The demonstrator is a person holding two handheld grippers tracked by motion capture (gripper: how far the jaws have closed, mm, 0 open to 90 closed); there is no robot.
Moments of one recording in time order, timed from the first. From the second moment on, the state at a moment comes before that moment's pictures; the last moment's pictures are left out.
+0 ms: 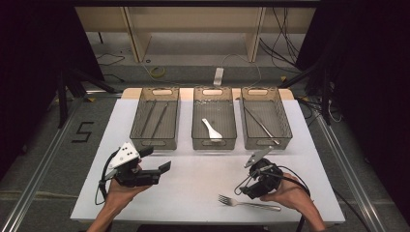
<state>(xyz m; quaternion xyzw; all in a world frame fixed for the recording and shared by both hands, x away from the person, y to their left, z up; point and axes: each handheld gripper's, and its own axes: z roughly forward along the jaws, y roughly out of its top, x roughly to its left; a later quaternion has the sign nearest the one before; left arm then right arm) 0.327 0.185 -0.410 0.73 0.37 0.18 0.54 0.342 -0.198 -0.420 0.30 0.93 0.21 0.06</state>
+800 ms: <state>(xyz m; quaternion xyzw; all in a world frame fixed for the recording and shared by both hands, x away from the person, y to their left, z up) 0.327 0.184 -0.410 0.73 0.37 0.18 0.54 0.322 -0.191 -0.446 0.27 0.95 0.13 0.02</state>
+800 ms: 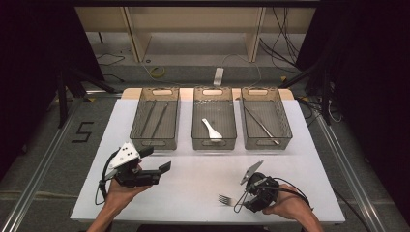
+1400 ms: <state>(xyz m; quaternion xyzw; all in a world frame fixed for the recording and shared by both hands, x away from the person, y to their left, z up) 0.326 0.184 -0.410 0.73 0.37 0.18 0.54 0.320 -0.189 -0.455 0.26 0.96 0.11 0.02</state>
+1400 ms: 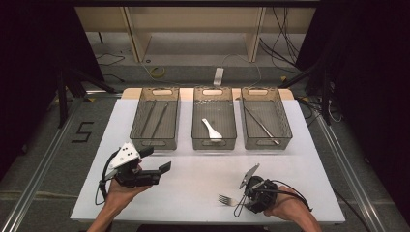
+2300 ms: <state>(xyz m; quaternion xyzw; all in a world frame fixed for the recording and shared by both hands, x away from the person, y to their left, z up) 0.327 0.185 -0.410 0.74 0.37 0.18 0.54 0.320 -0.185 -0.456 0.24 0.97 0.09 0.02</state>
